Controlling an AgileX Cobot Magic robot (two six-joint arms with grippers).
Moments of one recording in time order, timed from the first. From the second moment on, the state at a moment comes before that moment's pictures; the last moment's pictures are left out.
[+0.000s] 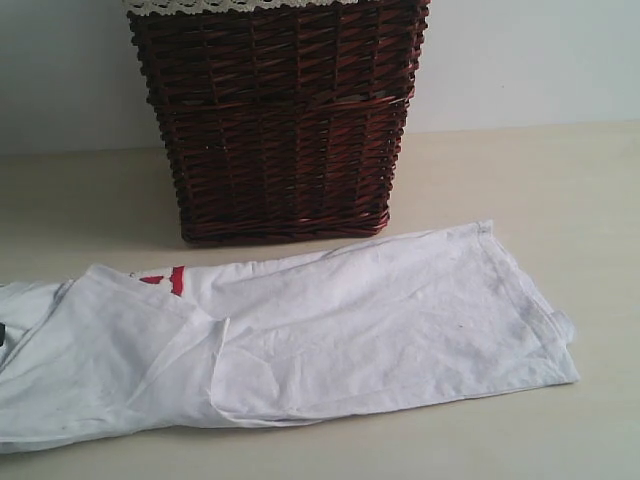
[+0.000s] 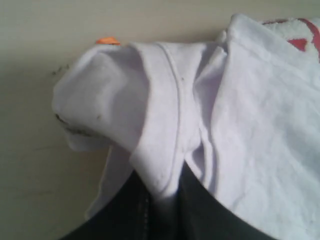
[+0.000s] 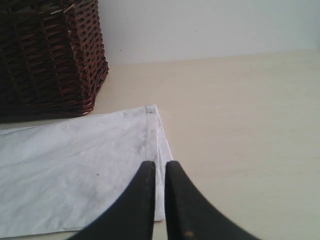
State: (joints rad) left arm 0.31 1.54 -0.53 -1.26 0.50 1.43; right arm 0.06 0.01 0.00 0.11 0.35 -0.01
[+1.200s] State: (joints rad) left arm 0.87 1.53 -0.70 -1.06 1.07 1.33; right arm 0.06 0.01 0.00 0.11 0.35 -0.01
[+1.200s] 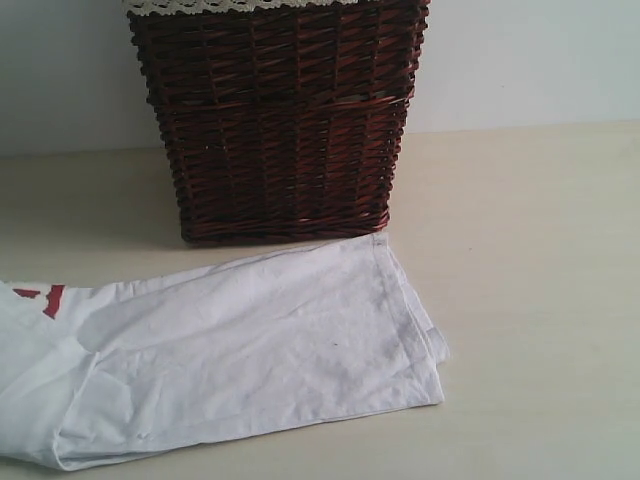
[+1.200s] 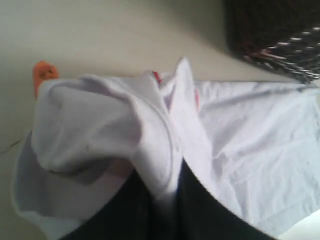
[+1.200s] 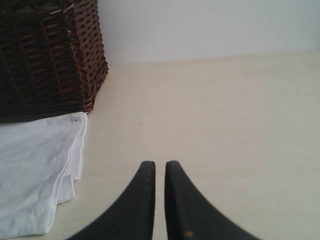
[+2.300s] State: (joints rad) left arm -0.82 2.01 -1.31 -1.16 0.21 1.04; right arm 0.06 0.01 0.00 0.11 0.35 -0.01
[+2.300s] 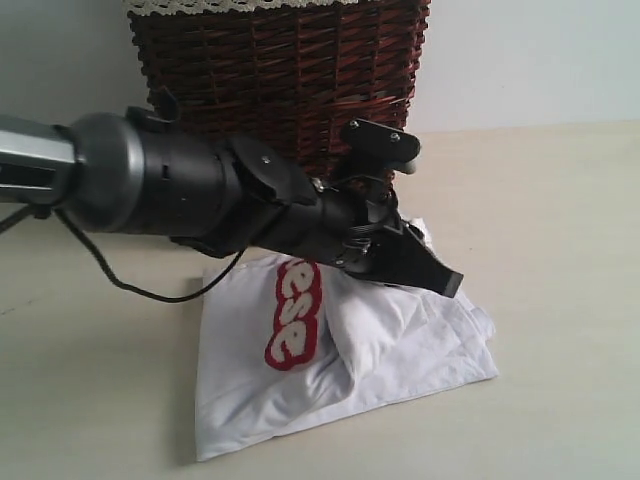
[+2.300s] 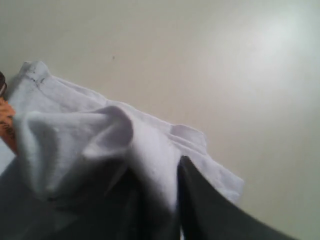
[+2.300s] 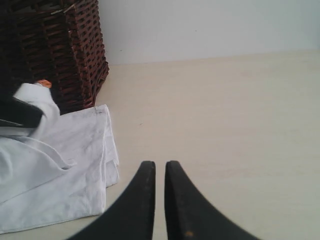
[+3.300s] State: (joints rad) left arm -0.56 1.83 -1.21 -1.01 0.62 1.04; right arm 0.06 0.01 0.00 0.11 0.35 -0.01
